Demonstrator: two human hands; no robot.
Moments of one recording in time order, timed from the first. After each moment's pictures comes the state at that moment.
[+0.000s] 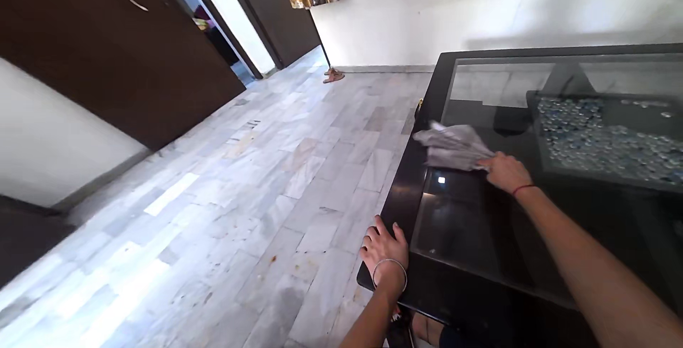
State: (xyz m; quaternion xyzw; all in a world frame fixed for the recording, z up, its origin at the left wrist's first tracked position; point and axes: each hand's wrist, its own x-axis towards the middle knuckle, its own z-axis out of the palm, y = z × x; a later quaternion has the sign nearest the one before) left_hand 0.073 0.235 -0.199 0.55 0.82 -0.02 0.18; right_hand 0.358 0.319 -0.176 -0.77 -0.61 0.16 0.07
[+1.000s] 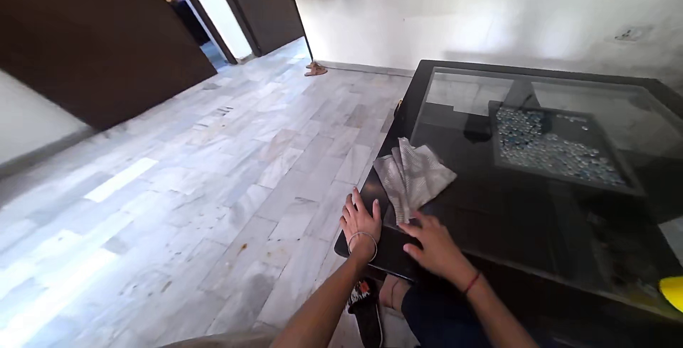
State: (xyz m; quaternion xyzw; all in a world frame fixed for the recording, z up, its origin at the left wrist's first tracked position) left_hand 0.066 0.224 -0.200 0.60 0.77 0.13 0.19; right_hand 0.226 0.148 -0.147 -0.62 -0.71 0.34 0.06
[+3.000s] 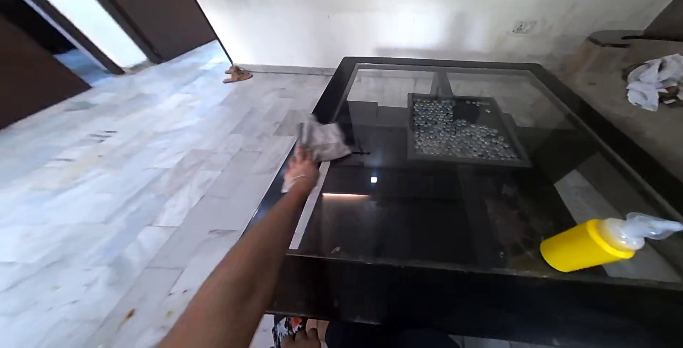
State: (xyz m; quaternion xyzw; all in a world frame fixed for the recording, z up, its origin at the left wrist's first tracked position) left_hand 0.182 0.375 -0.204 0.74 0.66 0.04 0.11; right_hand 0.169 0.069 -0.175 -0.51 -0.72 0.45 -0.07
